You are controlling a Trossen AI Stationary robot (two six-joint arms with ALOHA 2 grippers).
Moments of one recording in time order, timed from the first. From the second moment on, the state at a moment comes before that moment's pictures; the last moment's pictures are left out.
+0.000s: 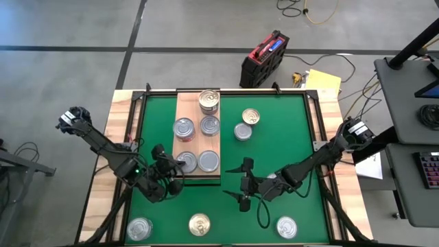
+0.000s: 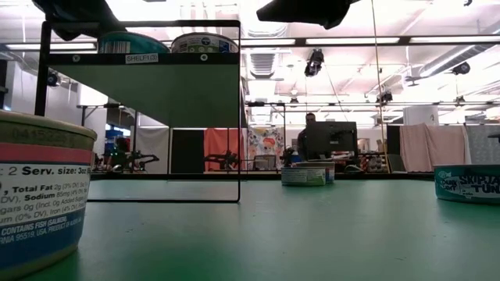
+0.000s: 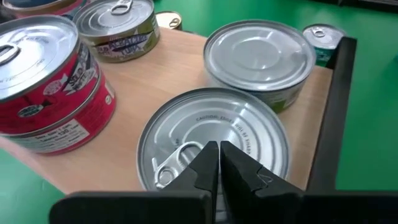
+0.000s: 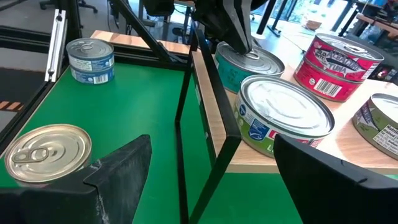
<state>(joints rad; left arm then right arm) -0.67 1.25 0.93 -0.74 -0.88 -0.92 0.51 1.67 1.01 0.30 0.63 0.03</state>
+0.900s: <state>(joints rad) -0.65 1.25 0.99 -0.81 -0.88 -0.89 0.49 1.67 1.01 0.27 0.66 0.03</state>
